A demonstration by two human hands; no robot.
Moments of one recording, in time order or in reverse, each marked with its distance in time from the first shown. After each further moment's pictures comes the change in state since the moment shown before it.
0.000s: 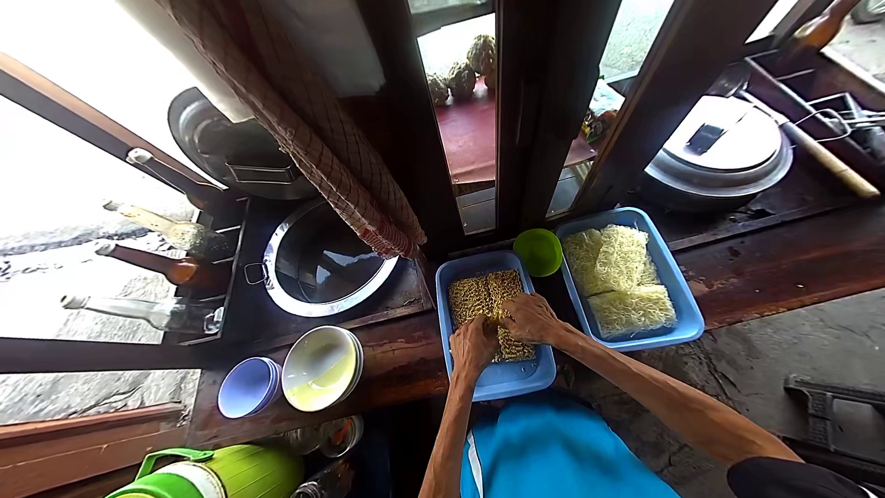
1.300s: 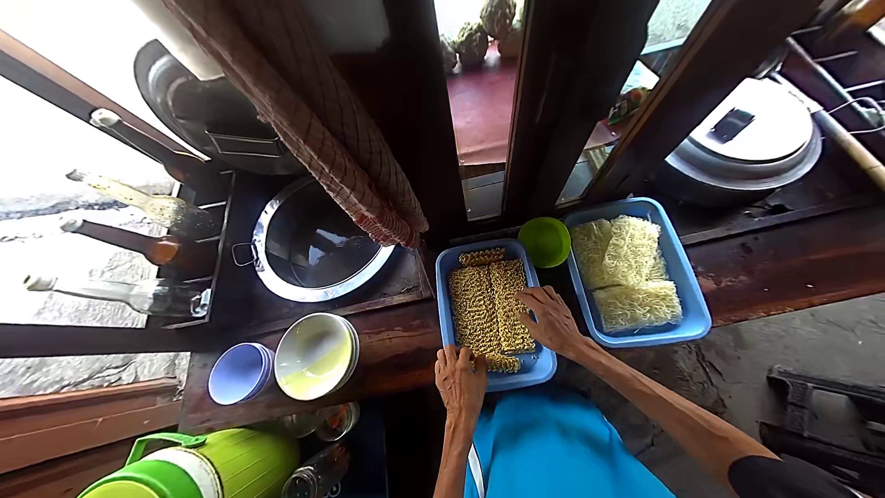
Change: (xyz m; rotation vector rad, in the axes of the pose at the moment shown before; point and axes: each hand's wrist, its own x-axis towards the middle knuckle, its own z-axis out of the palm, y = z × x) left_hand -0.068 -0.036 0.042 0.053 0.342 -0.072; right_hand -0.018 0.032 0.047 0.174 0.407 0.034
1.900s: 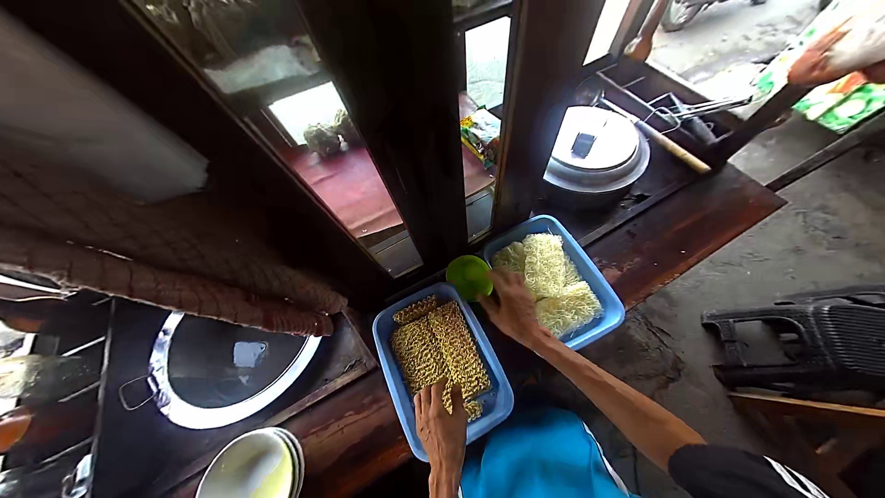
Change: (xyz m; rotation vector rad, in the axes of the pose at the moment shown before) left_hand 0.019 0.041 0.012 -0.203 0.080 0.231; right_hand 0.025 0.029 -0.068 0.072 0.460 0.300
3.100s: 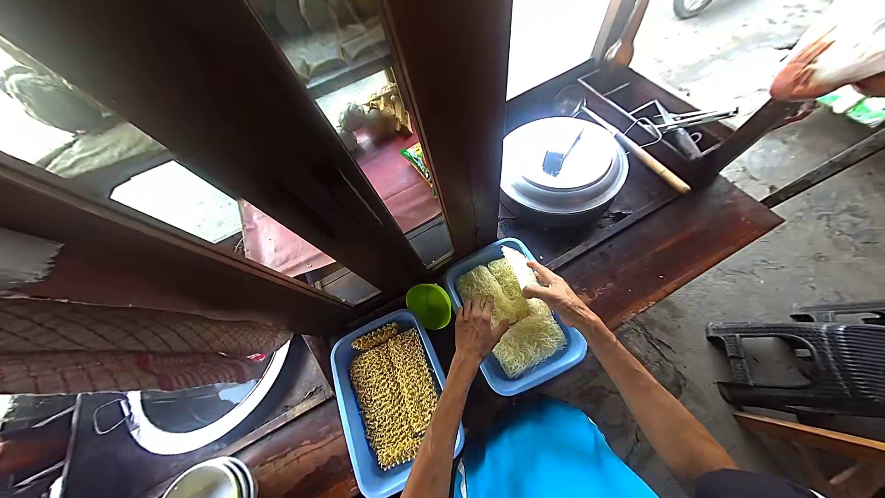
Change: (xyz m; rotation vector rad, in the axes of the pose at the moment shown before) left_hand 0.154 0.167 0.136 0.138 -0.489 0.358; right_hand 0.051 0.155 -0.118 0.741 -0.290 0.388
